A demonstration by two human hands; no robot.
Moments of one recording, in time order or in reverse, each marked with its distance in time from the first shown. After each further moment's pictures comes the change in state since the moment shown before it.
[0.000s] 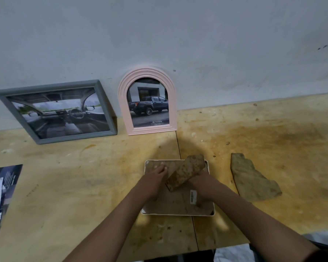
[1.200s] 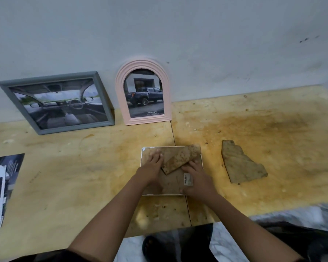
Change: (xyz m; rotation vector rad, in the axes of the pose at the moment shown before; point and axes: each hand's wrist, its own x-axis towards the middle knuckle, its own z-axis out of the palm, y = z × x) left_hand -0.001 0.008 0.020 -0.124 -0.051 -0.064; right_hand -0.036 -0.017 0.057 0.518 0.383 0.154
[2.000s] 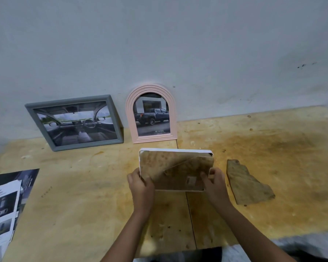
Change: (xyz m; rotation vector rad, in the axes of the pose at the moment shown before) left_hand -0.051 0.015 -0.004 -1.015 1.059 -0.295; right_hand 0.008 -0.009 -0.038 0.754 0.438 0.166
